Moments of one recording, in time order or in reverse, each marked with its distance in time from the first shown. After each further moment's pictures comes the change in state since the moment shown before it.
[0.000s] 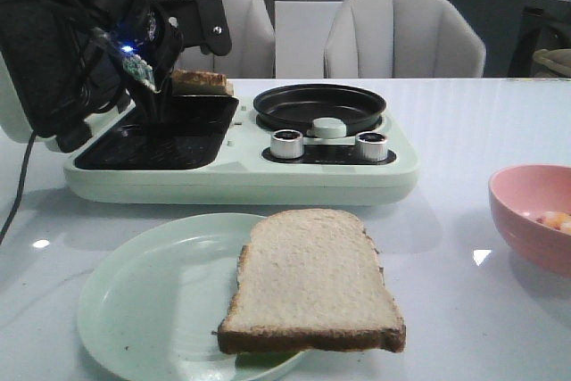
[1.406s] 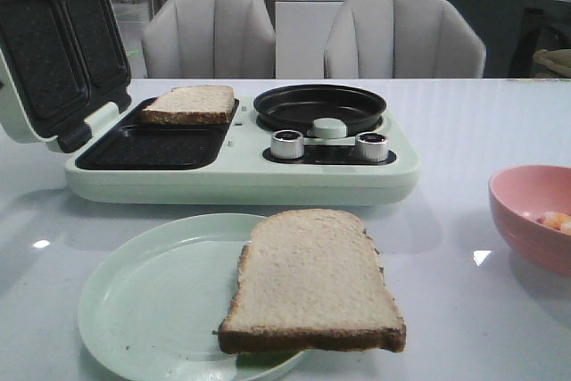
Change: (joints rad) left arm -0.057 -1.037 0.559 -1.618 0.338 0.601; right arm 0.000 0.000 0.000 0.000 0.002 0.000
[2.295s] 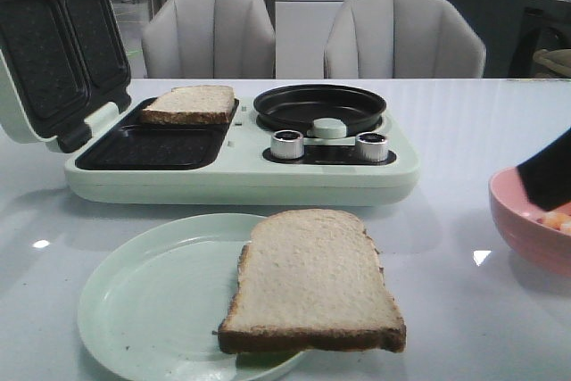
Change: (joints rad) left arm 0.000 -0.434 0.127 -0.073 0.031 0.017; right arm 0.172 0.363 0.127 0.743 0.104 -0.312
